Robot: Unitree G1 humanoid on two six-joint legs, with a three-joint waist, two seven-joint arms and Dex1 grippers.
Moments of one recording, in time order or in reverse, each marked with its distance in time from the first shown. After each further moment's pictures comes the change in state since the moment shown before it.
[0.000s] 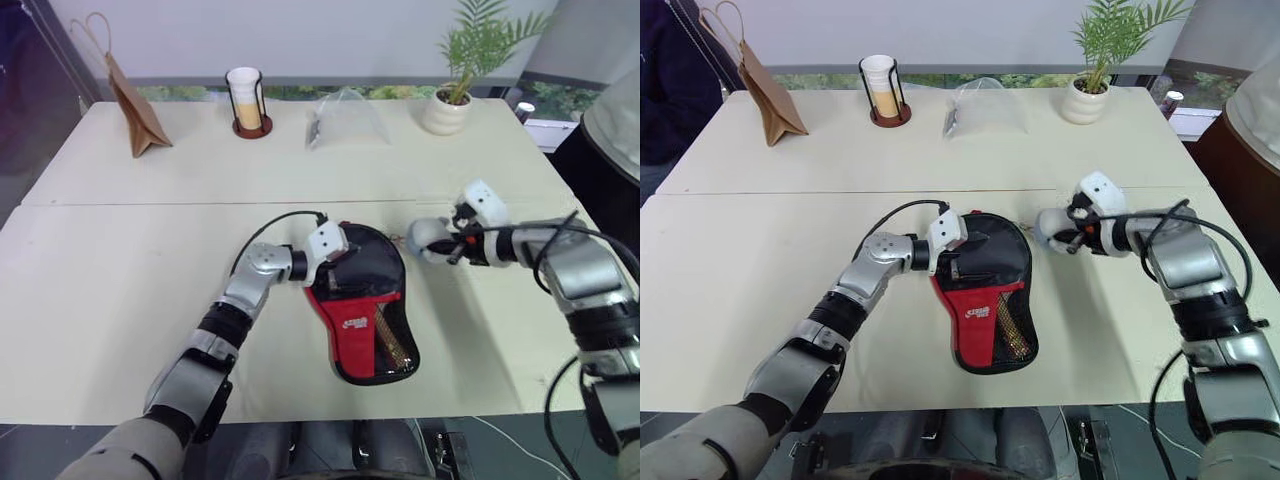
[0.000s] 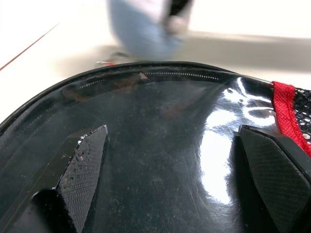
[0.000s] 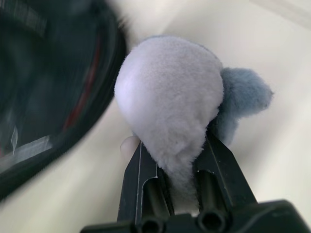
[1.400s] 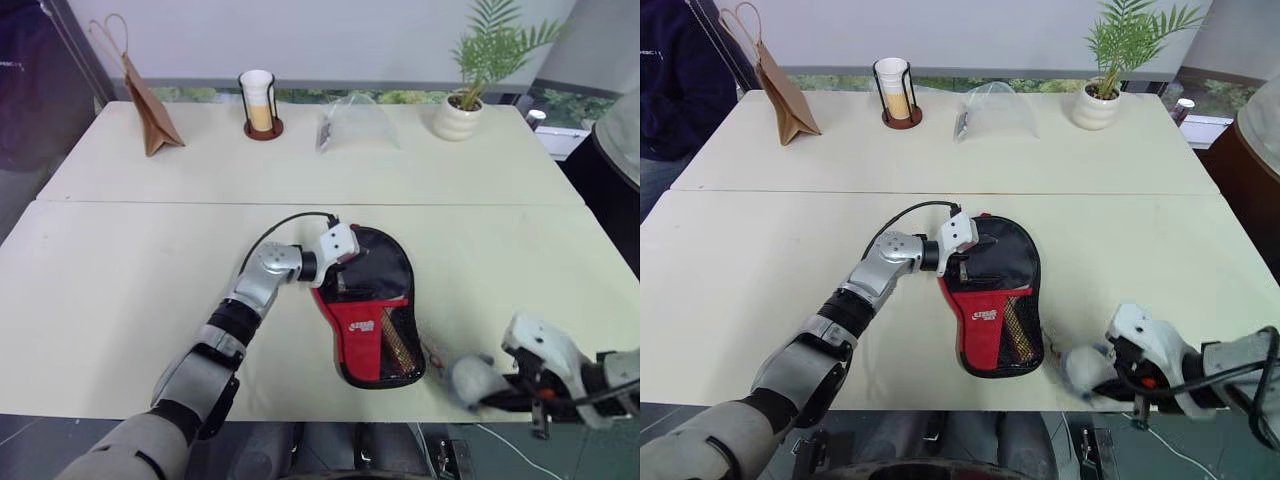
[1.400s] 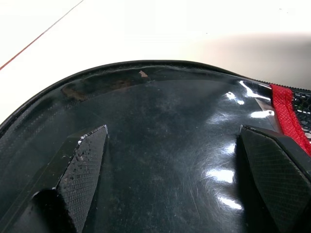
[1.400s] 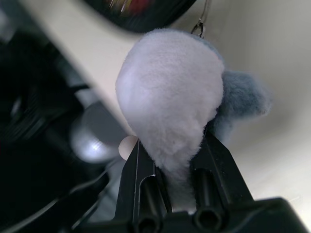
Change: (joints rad) left arm -0.030 -0.026 -0.035 0.056 0.018 -0.015 0.021; right arm 1.038 -0.282 -0.579 -0.799 0.261 0.150 0.198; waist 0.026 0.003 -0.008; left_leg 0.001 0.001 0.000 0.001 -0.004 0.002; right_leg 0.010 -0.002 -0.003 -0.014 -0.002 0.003
